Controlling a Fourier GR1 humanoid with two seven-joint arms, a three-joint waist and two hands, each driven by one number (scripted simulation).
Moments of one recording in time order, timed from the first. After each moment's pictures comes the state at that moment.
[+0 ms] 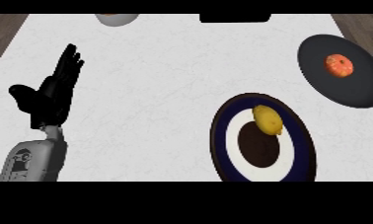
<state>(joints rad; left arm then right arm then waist) -0.22 0.18 0.13 -1.46 -0.01 0.04 0.08 -0.50 -0.63 -0.94 -0.39 0.31 0.11 -0.62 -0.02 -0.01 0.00</state>
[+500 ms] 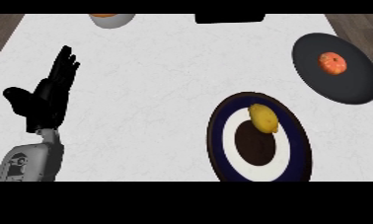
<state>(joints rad) -0.20 0.18 0.14 -1.49 -0.02 0.06 0.09 -0.23 -0.53 -0.95 -0.78 0.19 0.31 -0.52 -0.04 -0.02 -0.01</state>
